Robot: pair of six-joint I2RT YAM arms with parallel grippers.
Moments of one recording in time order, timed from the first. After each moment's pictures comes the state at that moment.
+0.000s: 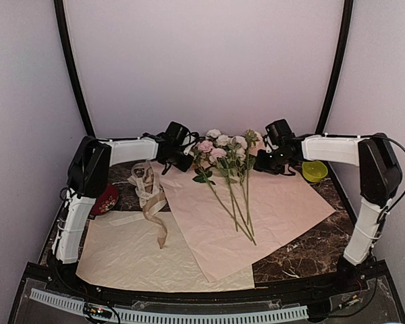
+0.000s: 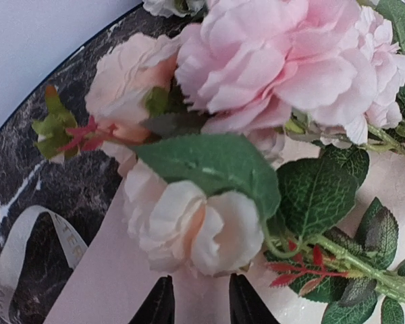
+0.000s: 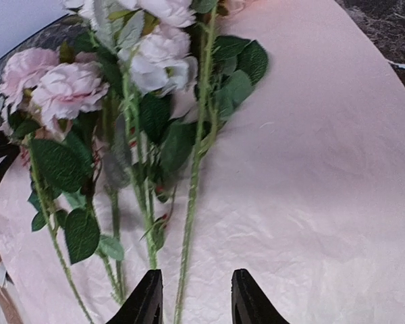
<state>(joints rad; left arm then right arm) -0.57 2.37 1.91 -0.39 -0.09 0.13 0.46 1.81 1.28 -0.37 -0.03 0.51</state>
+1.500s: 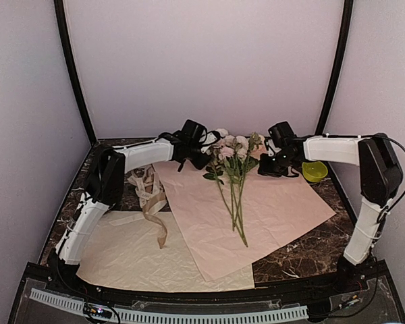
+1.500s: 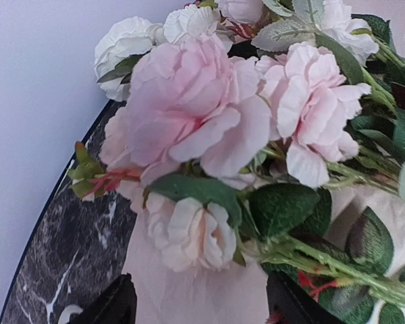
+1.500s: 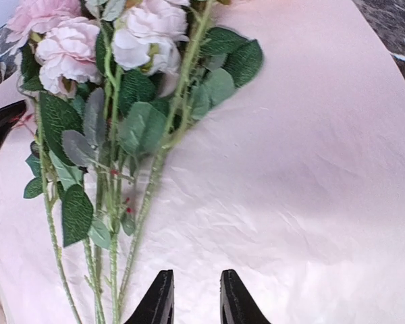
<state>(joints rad) -0.65 2.57 2.22 -0.36 -0.16 0.42 0.43 1.84 1.29 -0.42 -0.05 0.41</state>
